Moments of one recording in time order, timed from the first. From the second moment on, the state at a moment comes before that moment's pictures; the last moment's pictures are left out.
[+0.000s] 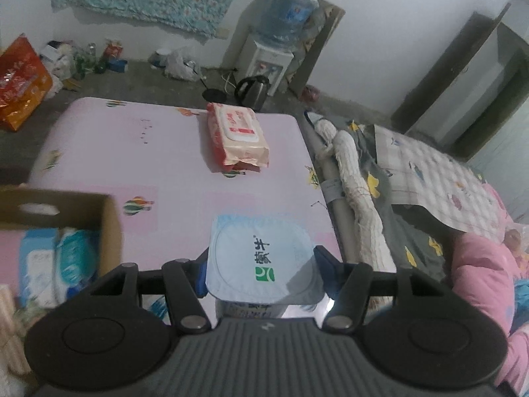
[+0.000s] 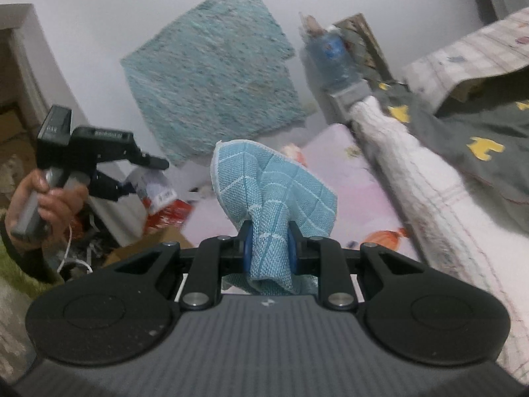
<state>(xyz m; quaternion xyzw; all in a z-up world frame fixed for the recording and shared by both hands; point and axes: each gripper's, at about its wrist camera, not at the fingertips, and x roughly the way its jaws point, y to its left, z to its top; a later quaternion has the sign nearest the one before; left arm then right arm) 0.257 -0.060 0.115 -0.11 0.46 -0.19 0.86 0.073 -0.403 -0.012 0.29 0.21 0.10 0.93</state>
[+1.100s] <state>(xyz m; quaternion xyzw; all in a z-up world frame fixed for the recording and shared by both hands) 0.095 0.184 0.036 -0.25 0.48 0.02 0.84 0.140 -0.207 0.044 0.33 0.28 0.41 0.81</state>
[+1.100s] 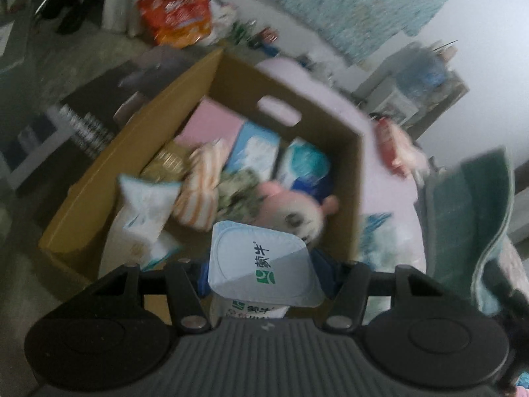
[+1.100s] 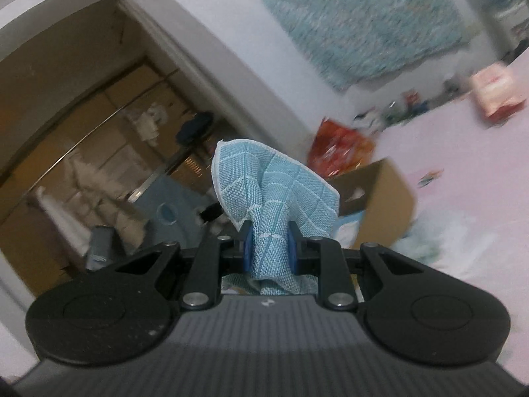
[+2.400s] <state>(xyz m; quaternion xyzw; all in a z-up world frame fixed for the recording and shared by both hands) 0.088 0.261 -0.005 -0.31 0.45 0.03 0.84 0.182 0.018 0.024 -0.14 0.48 0.44 0.75</state>
